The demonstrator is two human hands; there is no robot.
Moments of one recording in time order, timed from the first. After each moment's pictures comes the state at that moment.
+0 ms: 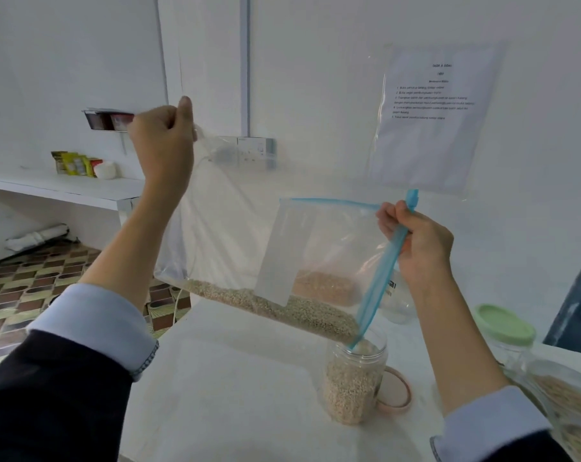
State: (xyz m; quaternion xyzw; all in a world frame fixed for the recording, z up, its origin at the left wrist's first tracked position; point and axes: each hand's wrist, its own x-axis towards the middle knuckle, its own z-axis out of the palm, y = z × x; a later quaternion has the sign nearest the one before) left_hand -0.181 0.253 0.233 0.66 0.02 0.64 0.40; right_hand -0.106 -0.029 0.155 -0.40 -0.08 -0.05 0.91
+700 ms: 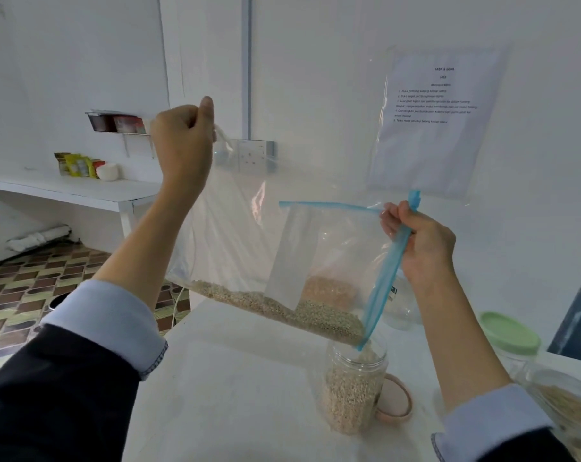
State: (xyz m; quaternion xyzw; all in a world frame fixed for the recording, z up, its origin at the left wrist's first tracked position) left_hand -0.168 0.242 0.241 0.66 0.02 0.63 0.41; right_hand -0.088 -0.036 0.158 -0.39 -0.08 -0.05 0.92
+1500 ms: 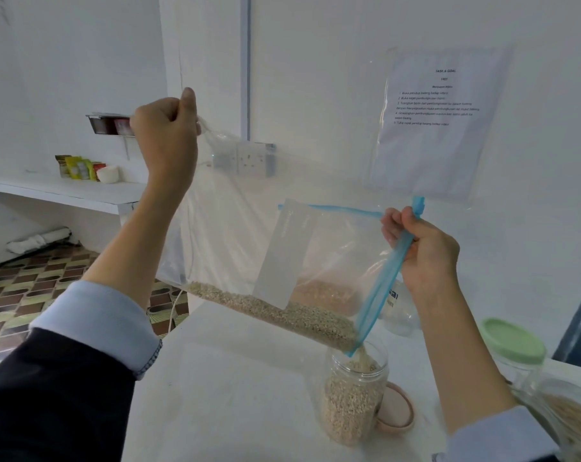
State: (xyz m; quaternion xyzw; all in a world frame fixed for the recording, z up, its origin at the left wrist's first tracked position) left_hand -0.163 0.249 0.246 0.65 0.00 0.65 0.40; right_hand -0.089 -0.035 0.152 -0.39 -0.08 -0.05 0.92
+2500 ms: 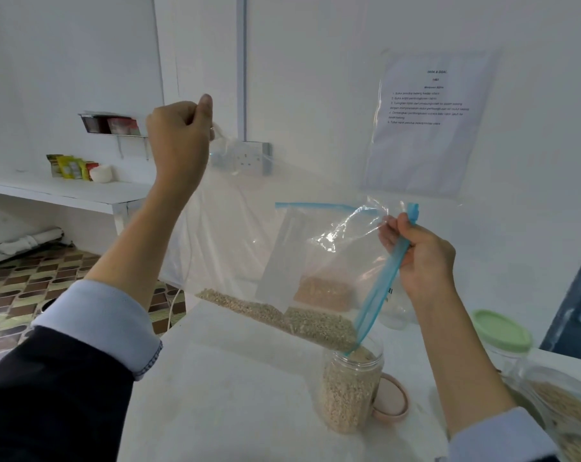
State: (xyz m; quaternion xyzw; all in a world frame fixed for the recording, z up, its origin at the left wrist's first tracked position) left_hand -0.170 0.241 0.246 0.69 0.00 0.62 0.37; right_hand -0.102 -0.041 0.144 -0.39 -0.07 -0.05 0.92
